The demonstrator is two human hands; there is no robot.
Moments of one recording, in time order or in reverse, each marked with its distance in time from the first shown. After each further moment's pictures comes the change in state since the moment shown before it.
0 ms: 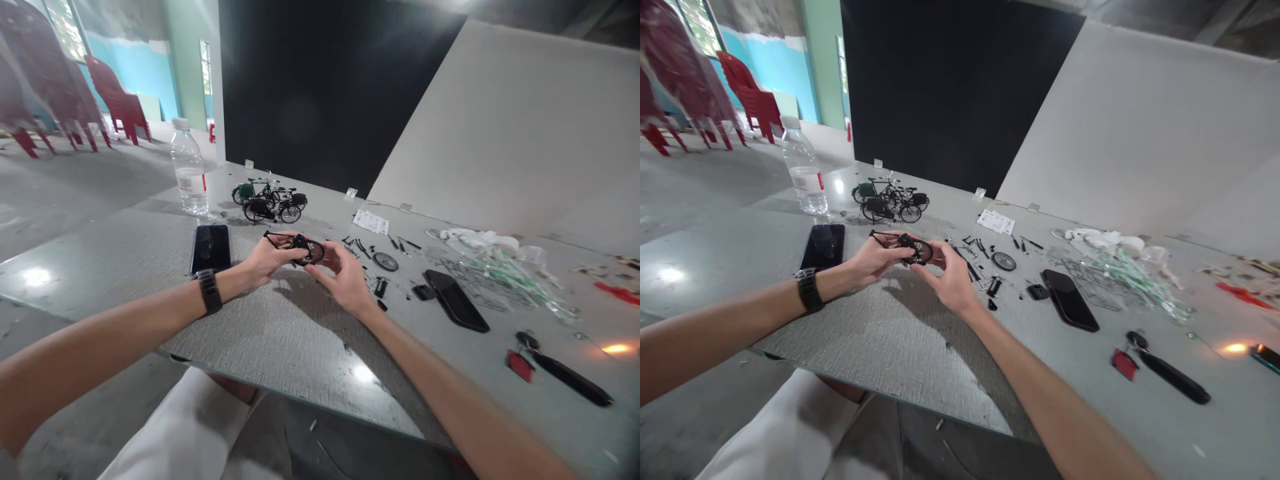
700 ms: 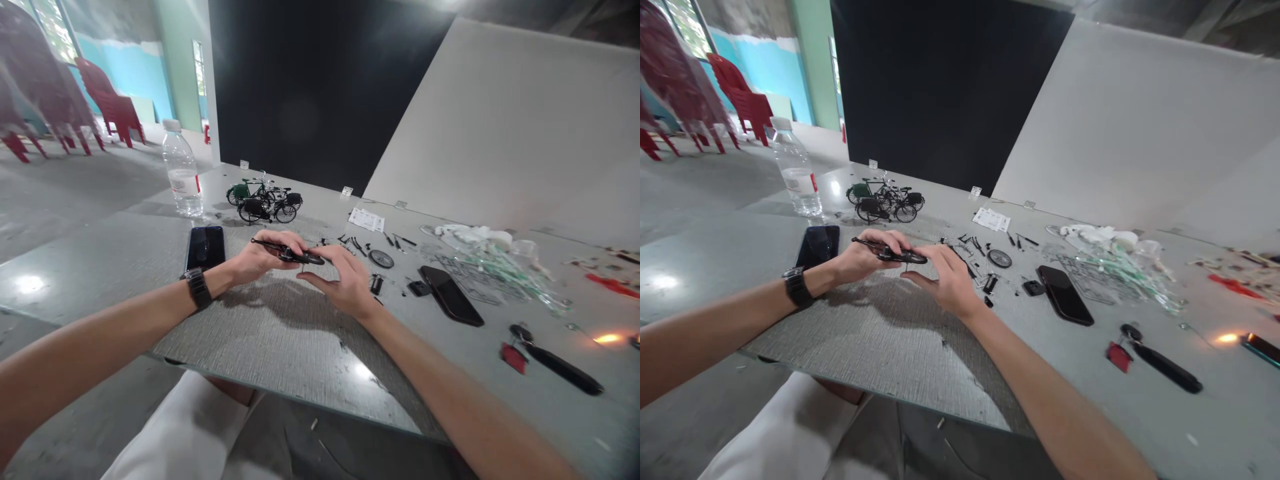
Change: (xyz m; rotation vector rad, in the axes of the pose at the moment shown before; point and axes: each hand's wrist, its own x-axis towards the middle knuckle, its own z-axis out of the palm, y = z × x) left_hand -0.004 0.012 -0.016 0.169 -0.338 0.261; right_hand -0.007 -0.003 -0.012 -0.489 0.039 -0.464
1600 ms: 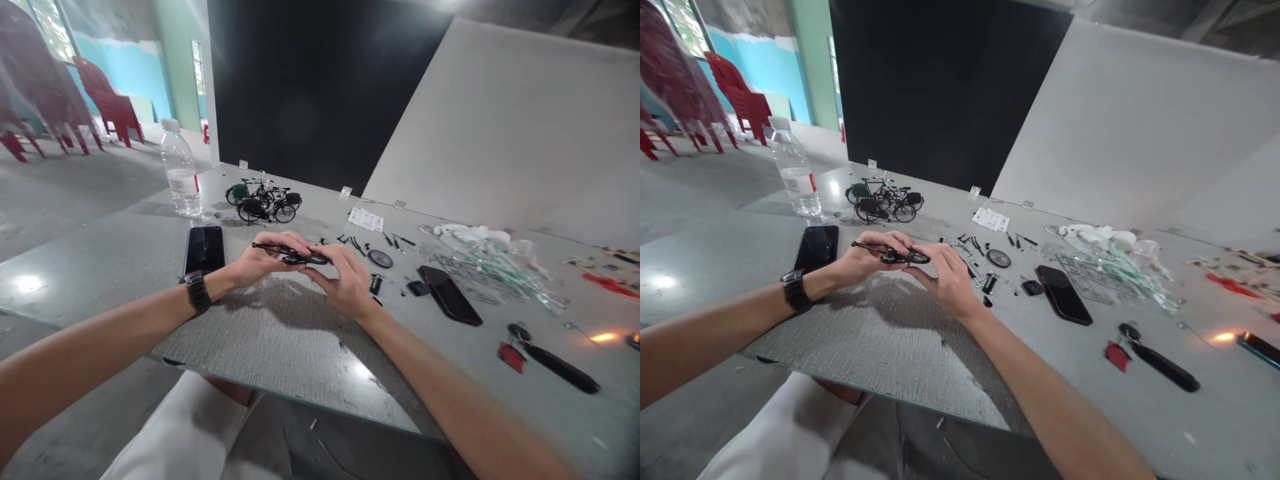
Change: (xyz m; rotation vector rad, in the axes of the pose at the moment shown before) left_hand -0.001 -0.003 0.003 0.037 -0.040 0.091; right_hand 0.006 -0.005 0.000 -0.122 0.113 -0.157
